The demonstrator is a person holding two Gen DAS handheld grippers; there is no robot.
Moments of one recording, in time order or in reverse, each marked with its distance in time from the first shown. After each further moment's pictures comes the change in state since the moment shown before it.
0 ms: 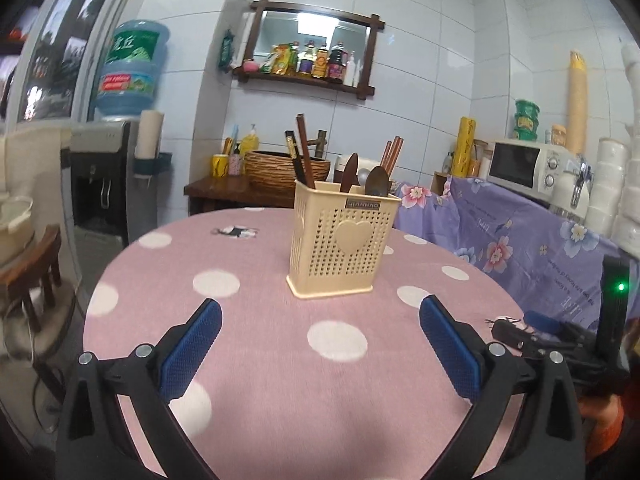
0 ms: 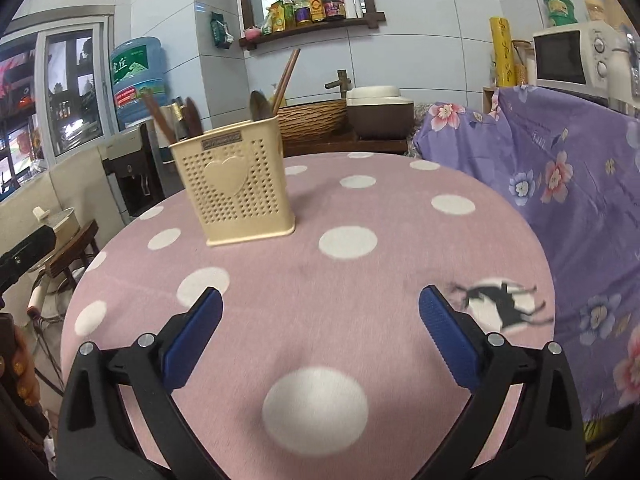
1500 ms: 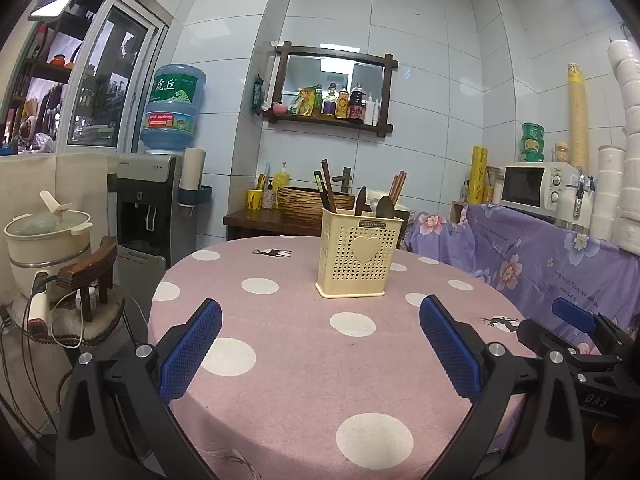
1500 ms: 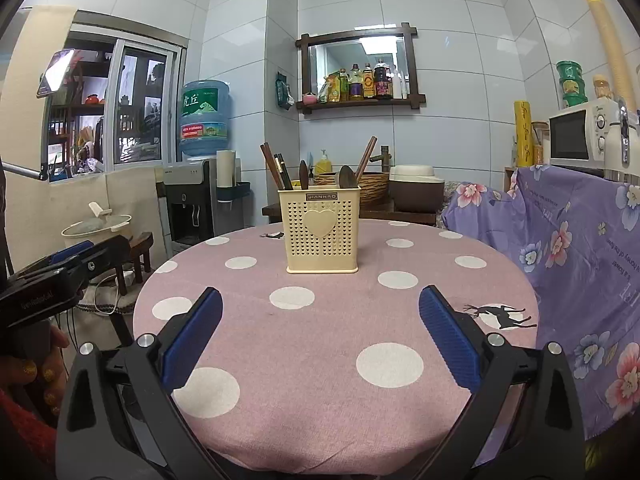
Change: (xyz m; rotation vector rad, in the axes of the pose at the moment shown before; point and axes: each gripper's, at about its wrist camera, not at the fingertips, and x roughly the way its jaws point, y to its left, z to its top) left arm -0.095 -0.011 -0.037 0.025 -0.149 0.113; right arm -0.115 0.067 -0.033 -0.123 -0.250 0.081
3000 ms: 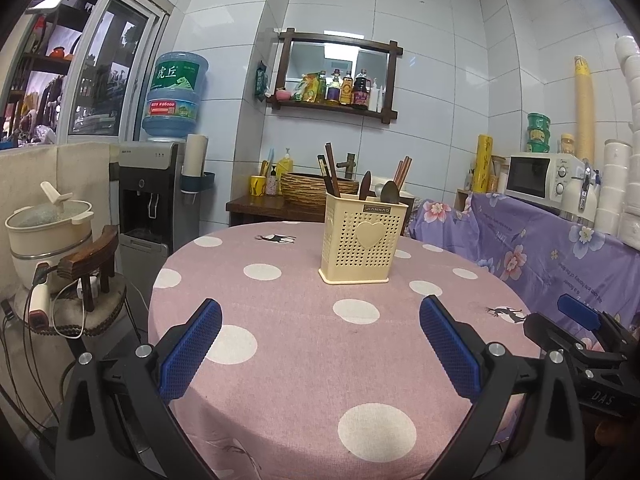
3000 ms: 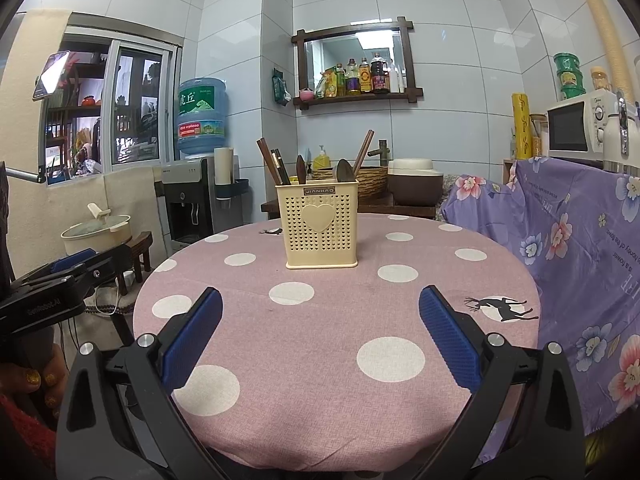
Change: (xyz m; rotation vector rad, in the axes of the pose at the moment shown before) left arm 0.007 0.003 -0.003 -0.007 0.056 0.016; right arm 0.002 -0.003 -0.004 0.019 0.016 -0.003
